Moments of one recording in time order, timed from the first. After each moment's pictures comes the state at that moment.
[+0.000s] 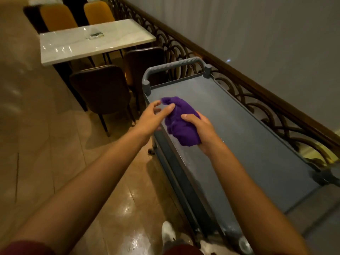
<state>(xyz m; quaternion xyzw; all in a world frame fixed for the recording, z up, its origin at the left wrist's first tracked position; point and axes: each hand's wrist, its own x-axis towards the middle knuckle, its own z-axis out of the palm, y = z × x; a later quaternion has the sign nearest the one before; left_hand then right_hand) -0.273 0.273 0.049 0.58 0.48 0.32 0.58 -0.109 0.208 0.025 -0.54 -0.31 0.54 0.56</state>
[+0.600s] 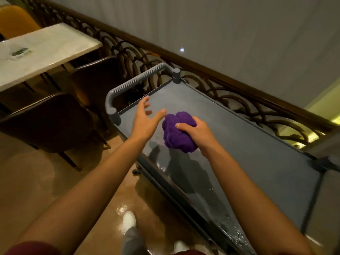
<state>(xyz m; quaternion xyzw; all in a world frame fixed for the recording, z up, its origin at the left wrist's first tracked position) -0.187 0.471 0.010 0.68 0.42 0.28 0.53 -0.058 0.340 0.004 -0.67 -0.25 0.40 0.57</state>
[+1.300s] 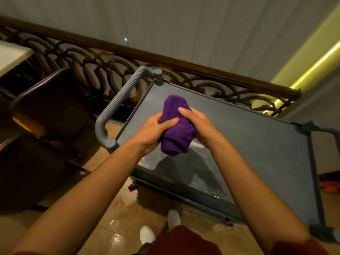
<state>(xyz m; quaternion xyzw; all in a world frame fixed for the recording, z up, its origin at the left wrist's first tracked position) -0.189 0.614 0.011 0.55 0.19 -0.01 0.82 -0.085 0.471 0.016 -0.69 -0.14 0.35 0.62</state>
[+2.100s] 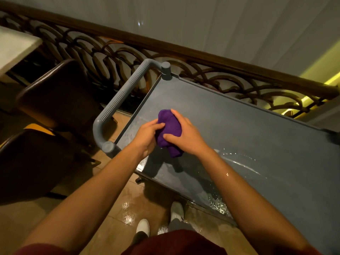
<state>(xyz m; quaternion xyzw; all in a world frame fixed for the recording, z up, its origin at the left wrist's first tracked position) -0.147 0.644 -0.065 0.45 0.32 0.04 0.83 -0.060 0.510 -0.062 -0.84 -0.31 0.25 0.37</state>
